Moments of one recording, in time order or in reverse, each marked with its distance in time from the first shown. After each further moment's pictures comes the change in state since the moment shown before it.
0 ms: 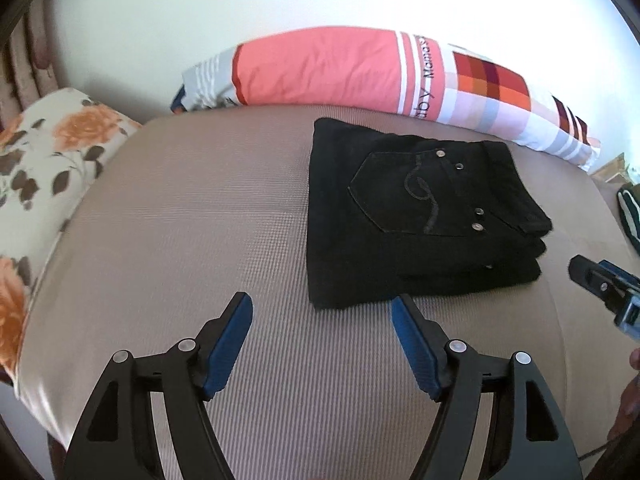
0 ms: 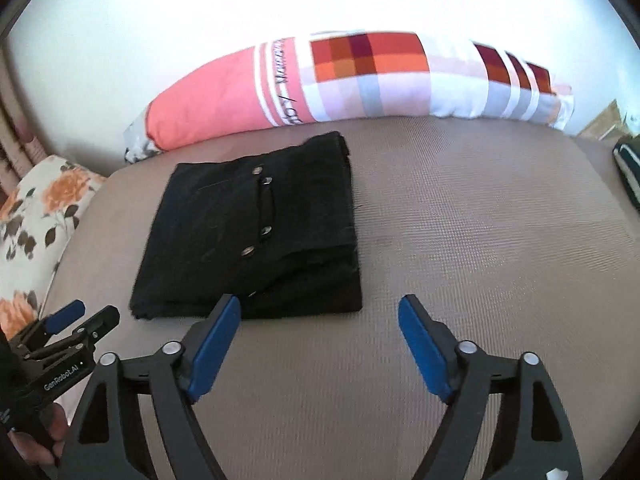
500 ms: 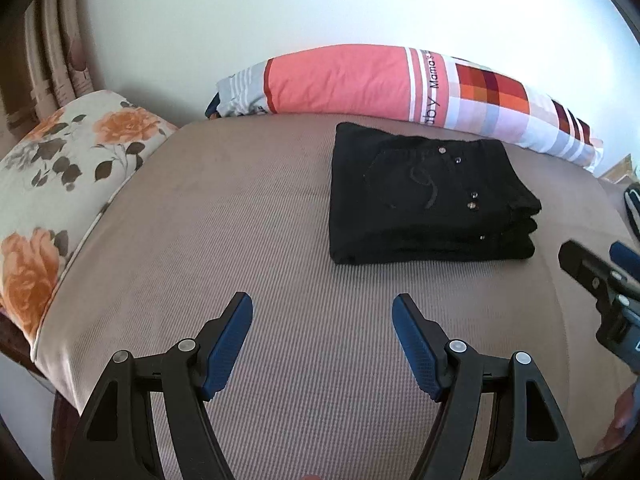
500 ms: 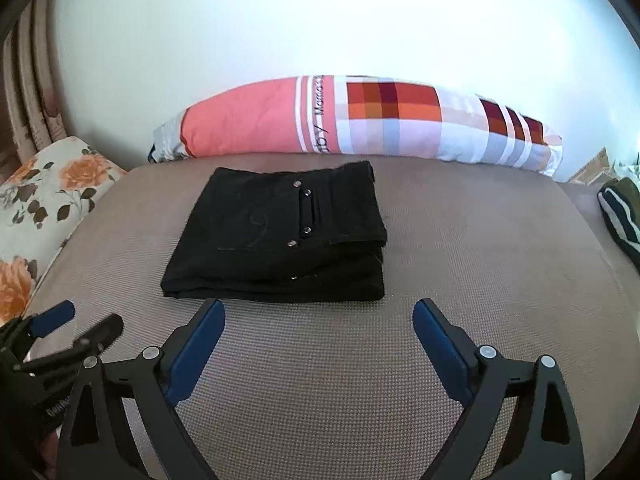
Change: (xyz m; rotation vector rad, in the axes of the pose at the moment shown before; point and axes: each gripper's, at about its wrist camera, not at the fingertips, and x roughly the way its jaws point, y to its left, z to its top) left arm -0.046 -0.004 -0.044 -0.024 -0.053 0.083; right arm -0.042 0.042 -0.034 -0.112 -0.142 -0.055
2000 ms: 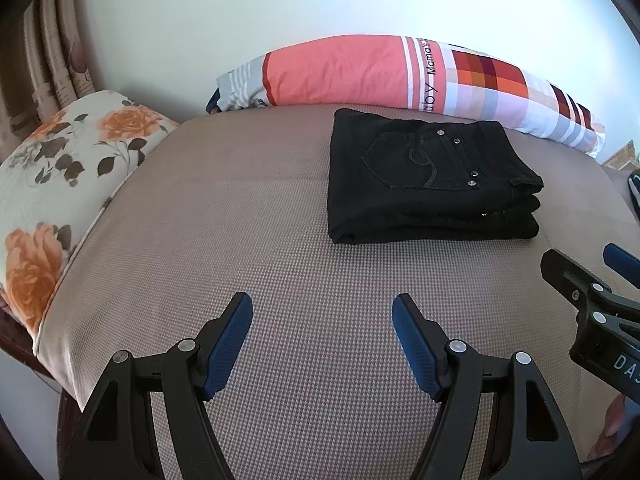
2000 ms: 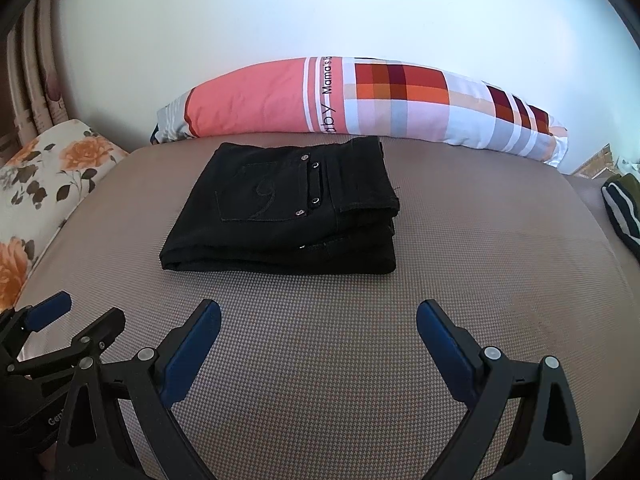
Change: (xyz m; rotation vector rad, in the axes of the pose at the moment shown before) left arm 0.003 -0.004 -0.016 0.019 0.008 0.013; right arm 0.011 0.007 -0.024 0.001 0.044 0.003
